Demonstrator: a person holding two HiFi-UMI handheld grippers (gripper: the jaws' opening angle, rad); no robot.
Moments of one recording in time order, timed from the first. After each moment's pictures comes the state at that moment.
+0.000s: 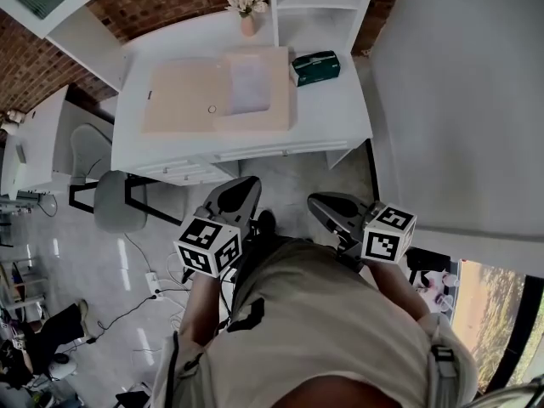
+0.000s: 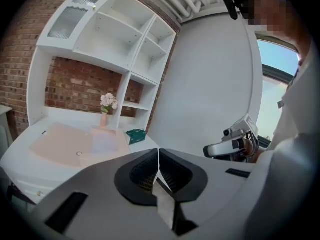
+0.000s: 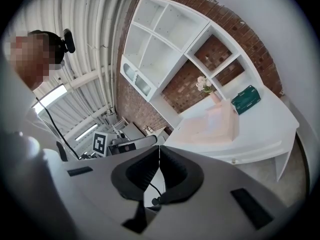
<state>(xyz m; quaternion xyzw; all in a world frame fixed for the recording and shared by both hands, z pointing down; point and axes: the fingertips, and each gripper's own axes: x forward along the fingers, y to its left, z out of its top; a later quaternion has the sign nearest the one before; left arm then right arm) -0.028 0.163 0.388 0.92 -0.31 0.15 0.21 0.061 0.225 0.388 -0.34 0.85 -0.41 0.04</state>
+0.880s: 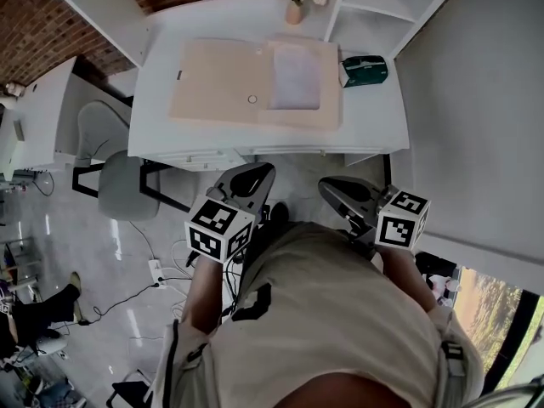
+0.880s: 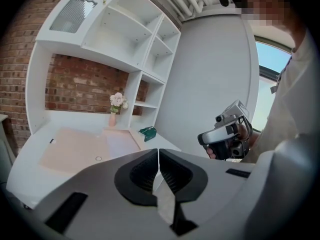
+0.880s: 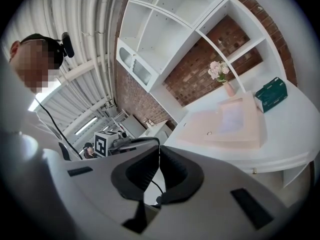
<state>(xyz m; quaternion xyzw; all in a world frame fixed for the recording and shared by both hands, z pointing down) -0.121 0.095 0.404 0.92 -0.28 0.17 0.20 -0.040 0.140 0.385 -0.31 0.85 -0.42 -0.01</state>
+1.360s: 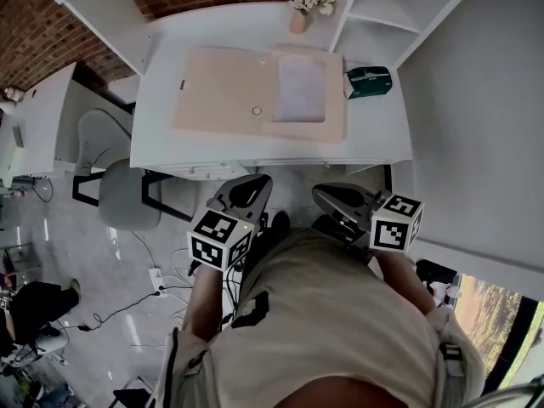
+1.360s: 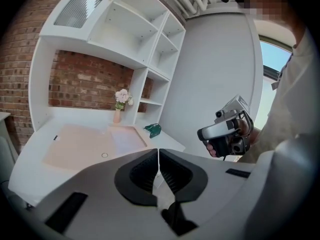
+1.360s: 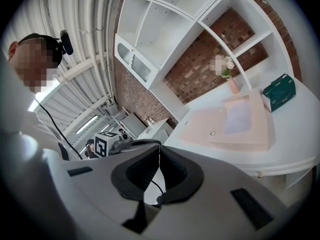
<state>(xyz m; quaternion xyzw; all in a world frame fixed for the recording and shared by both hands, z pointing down) -0.141 0.079 0.422 0.92 -0.28 0.19 0.21 -0.065 0.115 0.394 -0.30 0.85 -0.42 -0.02</state>
